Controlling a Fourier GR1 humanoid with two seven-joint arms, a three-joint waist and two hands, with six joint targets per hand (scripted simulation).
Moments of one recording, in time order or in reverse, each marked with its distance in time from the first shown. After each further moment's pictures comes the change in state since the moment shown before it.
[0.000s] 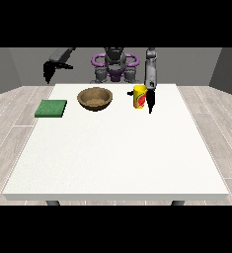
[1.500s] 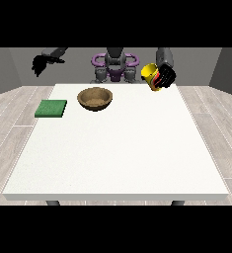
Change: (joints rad) left arm -0.221 0.274 -0.264 -0.065 -0.543 0.334 0.600; right arm -0.026 -0.099 -0.092 0.250 -0.038 0.065 0.030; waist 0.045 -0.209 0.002
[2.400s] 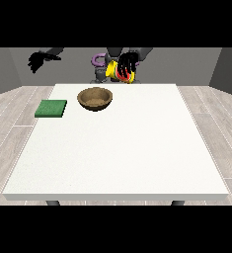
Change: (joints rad) left arm -0.245 -0.145 -0.432 0.061 -0.660 -0.021 0.544; right arm -0.016 -0.041 -0.004 0.133 0.007 0.069 -0.036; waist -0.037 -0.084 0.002
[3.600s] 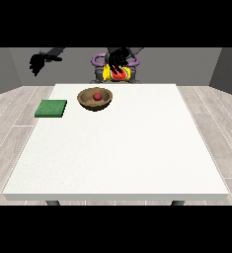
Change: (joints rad) left arm -0.055 -0.106 -0.125 -0.017 -0.297 -0.214 0.100; right arm -0.033 0.007 -0.014 0.050 -0.026 -0.024 0.066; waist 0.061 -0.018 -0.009
